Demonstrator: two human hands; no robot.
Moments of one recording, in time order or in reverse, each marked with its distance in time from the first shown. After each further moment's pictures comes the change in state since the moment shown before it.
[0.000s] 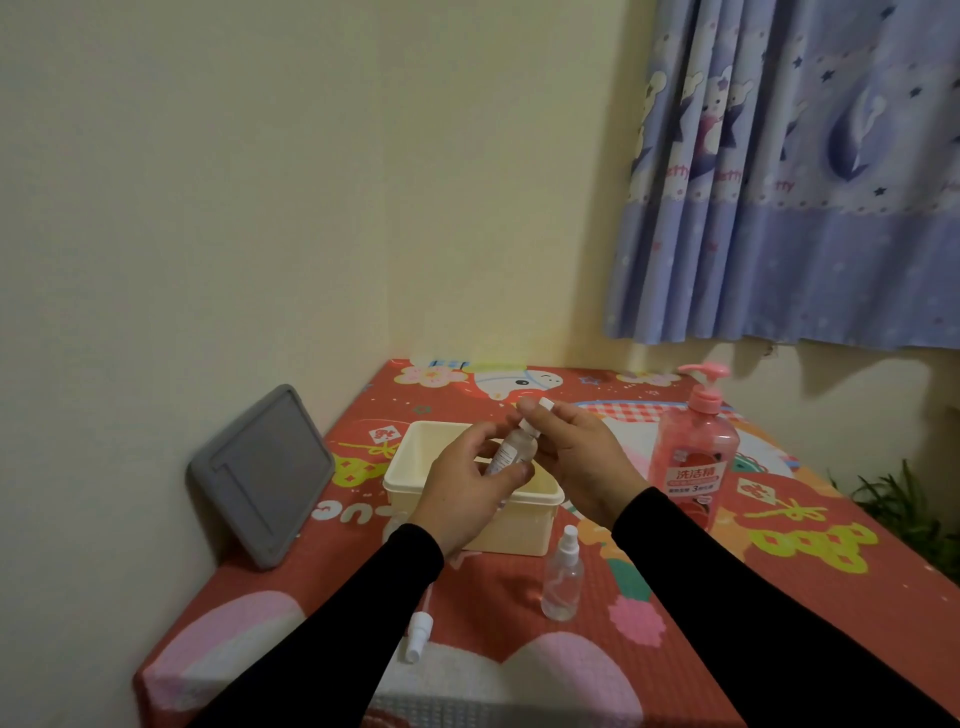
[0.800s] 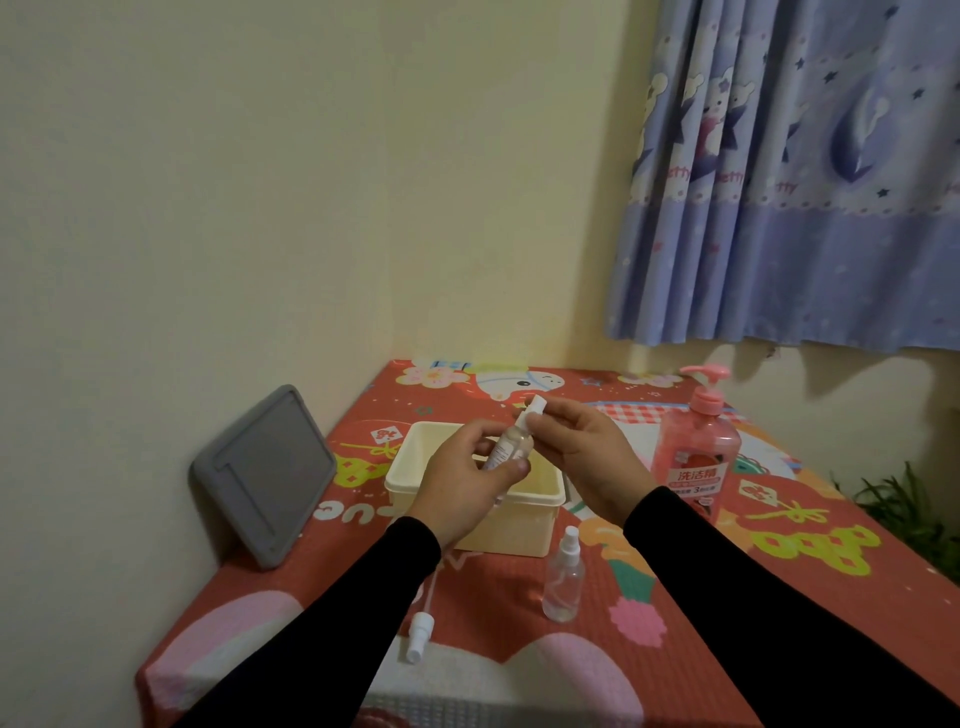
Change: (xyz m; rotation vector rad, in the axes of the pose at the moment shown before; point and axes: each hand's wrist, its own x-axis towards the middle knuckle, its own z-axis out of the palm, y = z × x) left_hand 0.001 0.006 -0.006 0.028 0.016 -0.021; right_hand 0.002 -0.001 -0.009 -0.150 -0.027 -0.099
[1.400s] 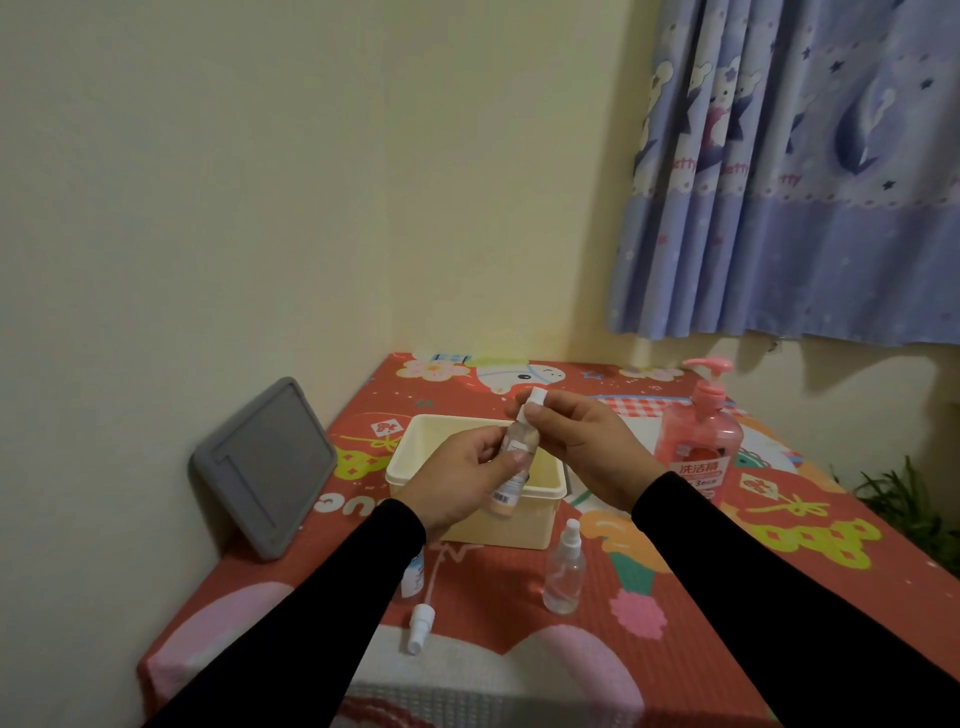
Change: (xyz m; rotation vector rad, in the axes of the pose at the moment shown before) left_hand 0.000 0.005 -0.009 -0.080 -0.264 -0.044; right_hand 0.004 -0.003 -0.005 -0.071 -0.093 0.024
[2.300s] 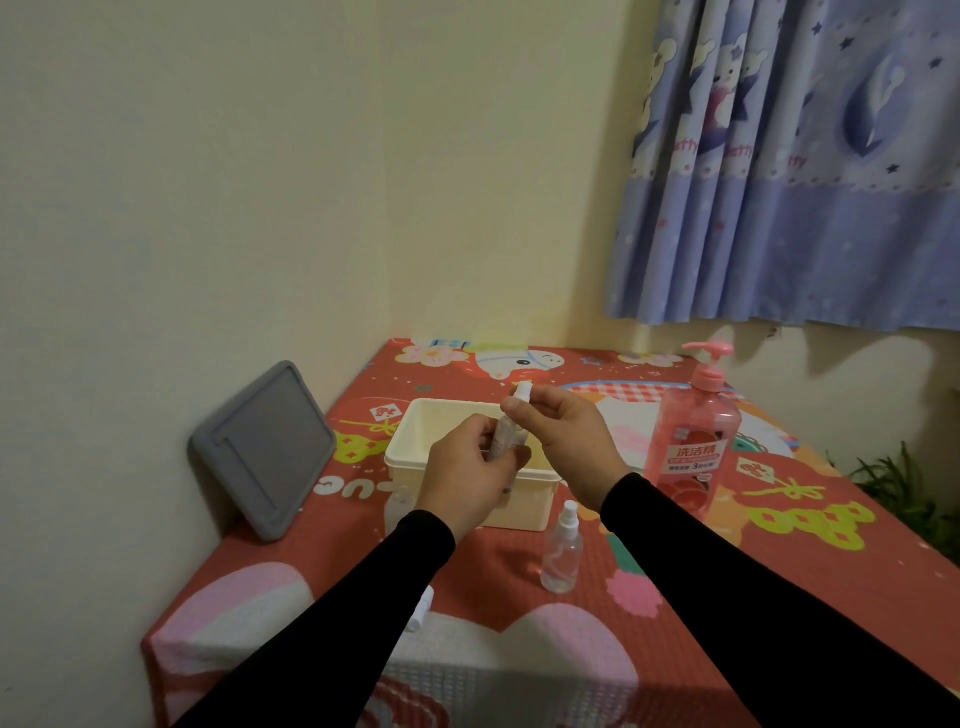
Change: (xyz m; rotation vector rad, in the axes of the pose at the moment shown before) left_hand -0.005 -0.011 0.023 0.218 0.383 -0.003; right_hand -0.005 0.021 0.017 -0.214 0.179 -0.086
